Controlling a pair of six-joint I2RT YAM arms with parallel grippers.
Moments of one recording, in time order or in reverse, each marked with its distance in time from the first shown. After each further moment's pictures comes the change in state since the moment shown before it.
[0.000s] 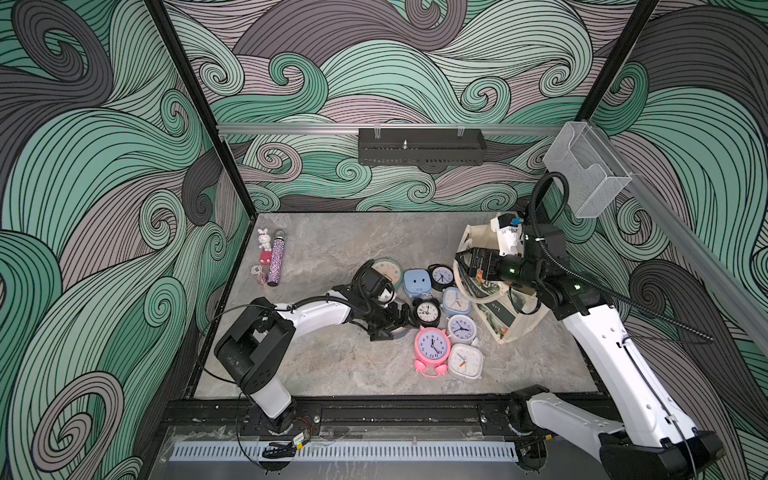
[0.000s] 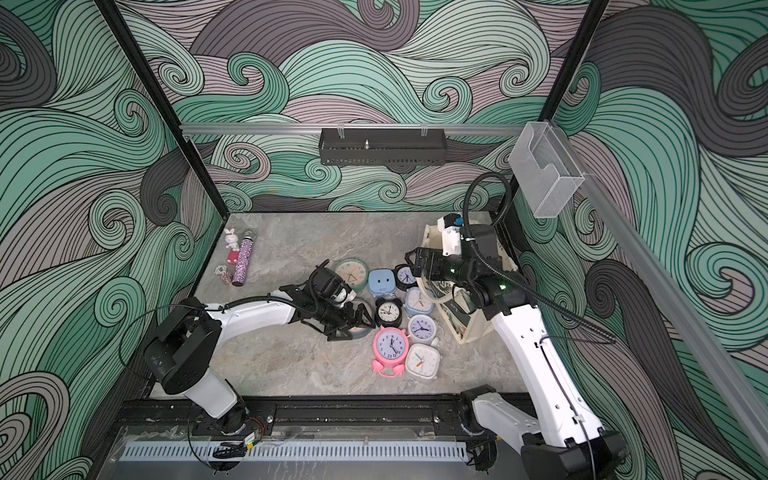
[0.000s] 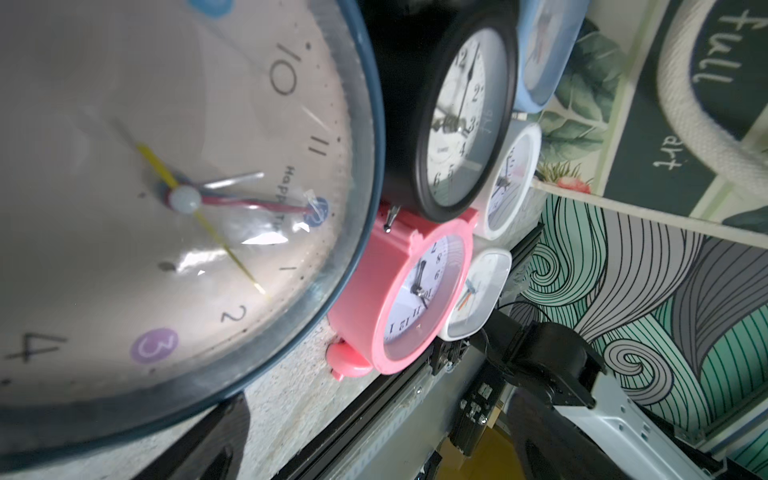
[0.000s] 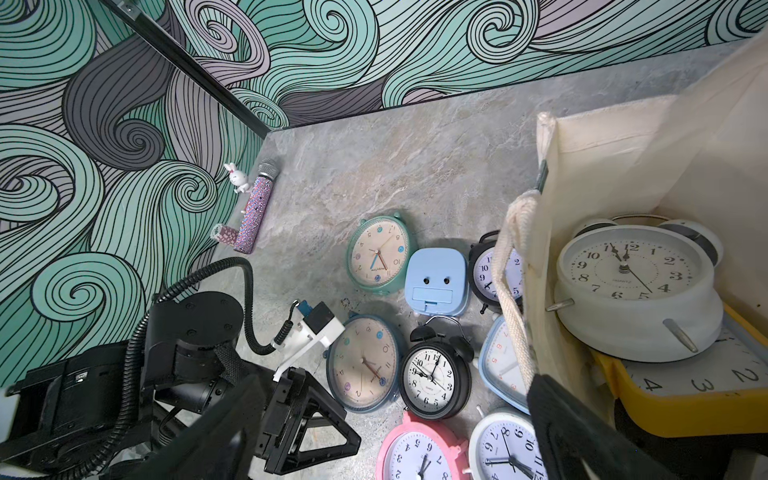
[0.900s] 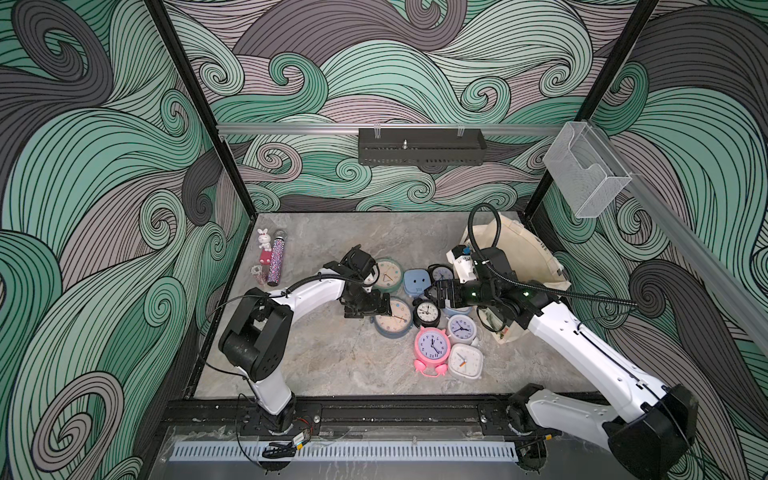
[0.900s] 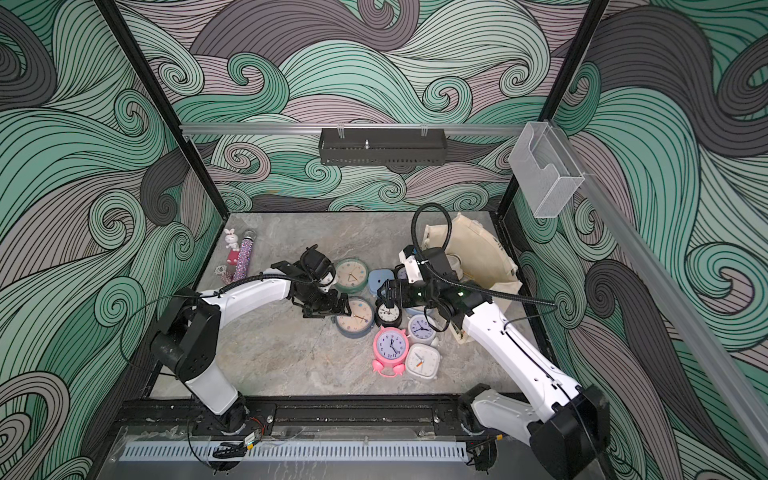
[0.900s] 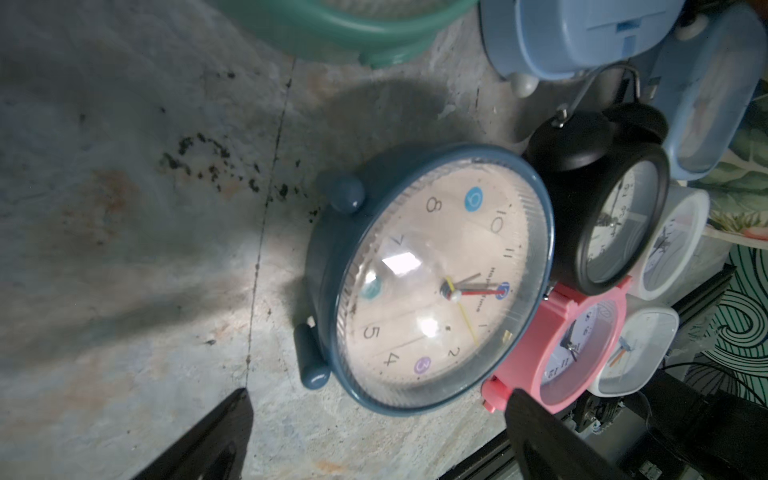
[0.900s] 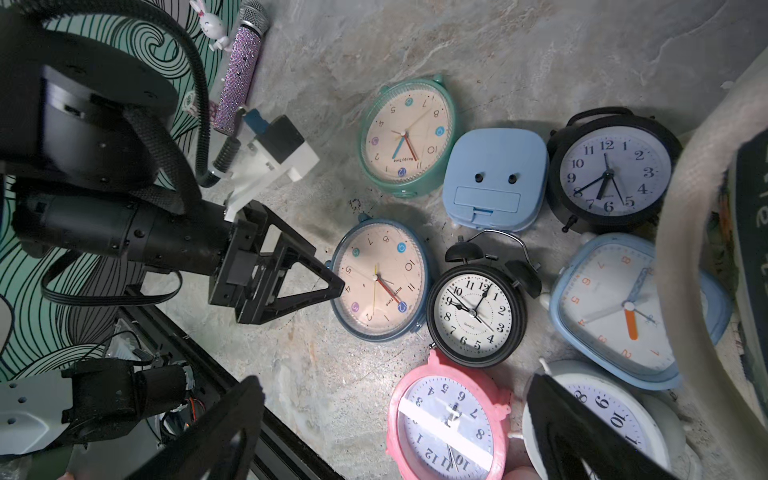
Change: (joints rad) left arm 0.159 0.089 0.204 -0.370 -0.268 0.402; right arm 0.243 0.066 -0.234 0.111 0.026 0.048
